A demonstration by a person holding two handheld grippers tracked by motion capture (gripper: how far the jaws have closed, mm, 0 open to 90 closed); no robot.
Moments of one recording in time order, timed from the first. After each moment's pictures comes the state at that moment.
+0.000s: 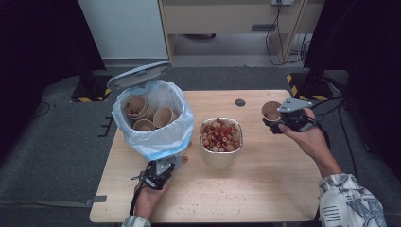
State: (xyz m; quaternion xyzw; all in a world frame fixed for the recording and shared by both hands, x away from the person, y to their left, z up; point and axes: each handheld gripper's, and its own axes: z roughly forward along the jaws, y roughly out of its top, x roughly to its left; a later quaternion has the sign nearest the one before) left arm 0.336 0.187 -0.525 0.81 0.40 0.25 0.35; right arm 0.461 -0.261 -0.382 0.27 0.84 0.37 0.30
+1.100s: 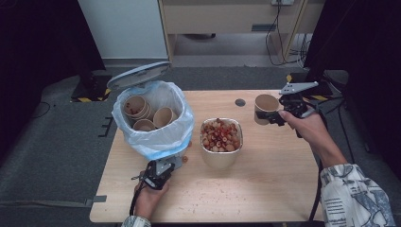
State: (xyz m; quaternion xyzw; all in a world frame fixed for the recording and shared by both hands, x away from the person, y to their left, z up) left arm 0.336 0.187 -0.525 0.81 0.40 0.25 0.35; right arm 0.470 -0.244 -0.335 0.31 0.83 0.44 0.16
